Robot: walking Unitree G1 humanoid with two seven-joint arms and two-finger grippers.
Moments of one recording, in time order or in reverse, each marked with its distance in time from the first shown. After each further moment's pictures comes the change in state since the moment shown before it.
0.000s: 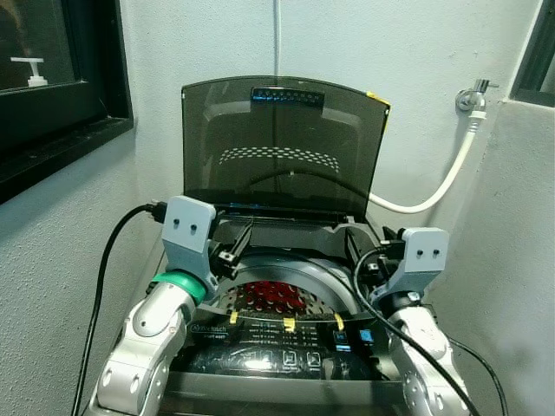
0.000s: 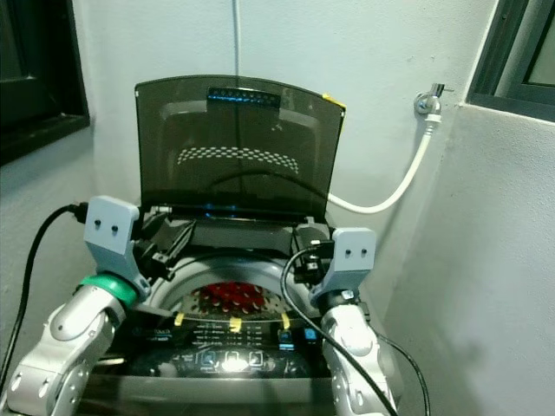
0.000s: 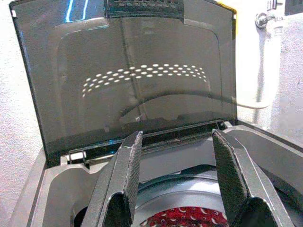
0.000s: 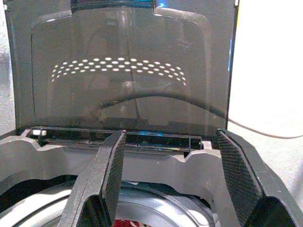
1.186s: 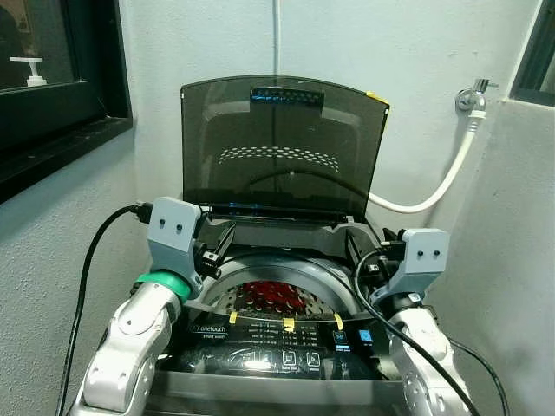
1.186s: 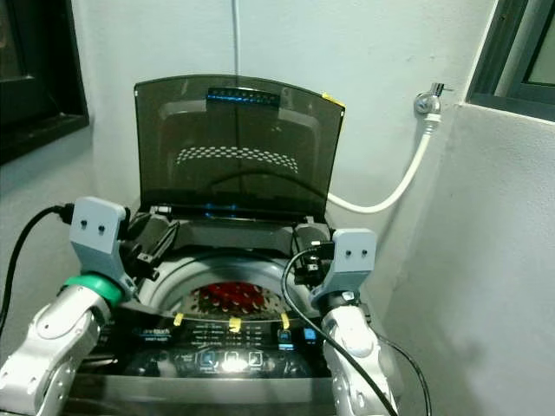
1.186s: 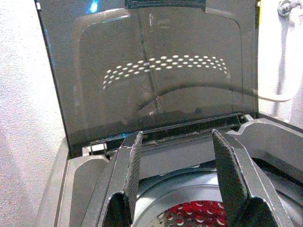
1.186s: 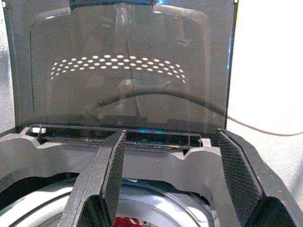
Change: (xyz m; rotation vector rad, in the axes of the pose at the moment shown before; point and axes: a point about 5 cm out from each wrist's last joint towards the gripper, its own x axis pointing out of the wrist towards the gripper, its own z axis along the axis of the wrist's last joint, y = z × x) left arm -0.002 0.018 -0.005 0.041 0.023 0.052; right arm -0.002 0.000 0.000 -0.001 0.009 -0.001
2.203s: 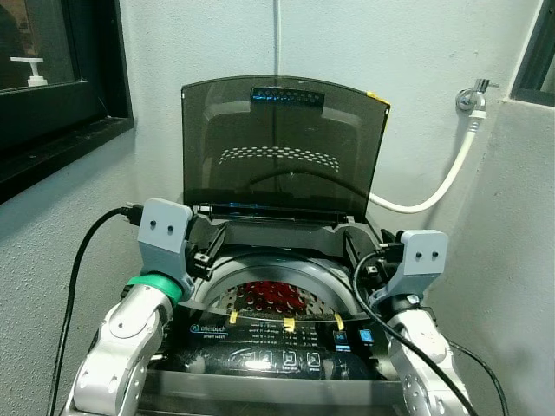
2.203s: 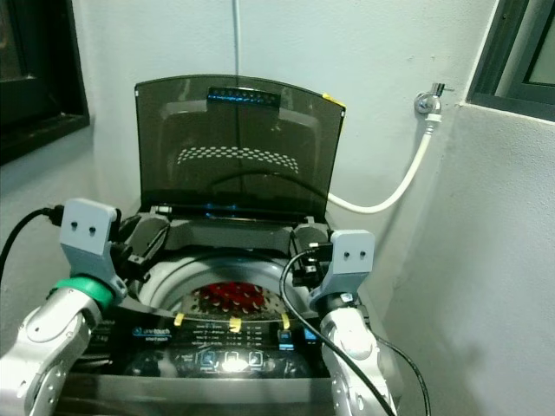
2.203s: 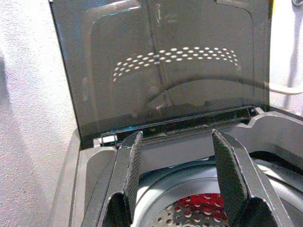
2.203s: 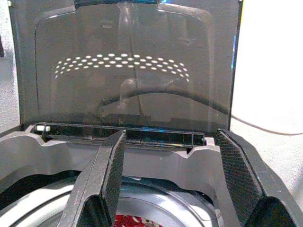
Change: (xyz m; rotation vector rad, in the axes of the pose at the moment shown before) left arm -0.006 0.007 -0.001 0.019 0.028 0.026; right arm -0.002 0.003 0.000 0.002 0.005 0.010
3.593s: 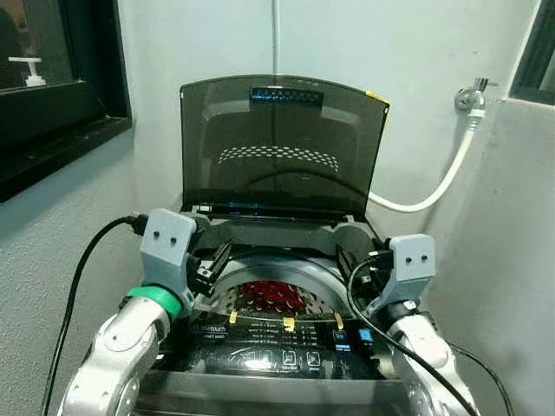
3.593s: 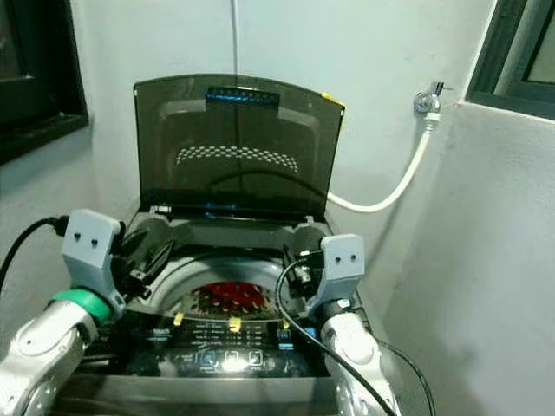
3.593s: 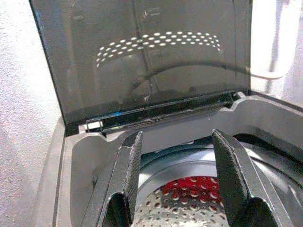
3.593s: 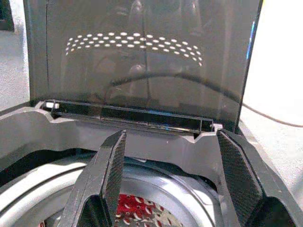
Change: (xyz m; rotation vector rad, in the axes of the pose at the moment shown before) left arm -0.014 -0.005 -0.003 -0.014 0.044 -0.053; right arm -0.006 0.001 -0.005 -0.030 0.054 0.046
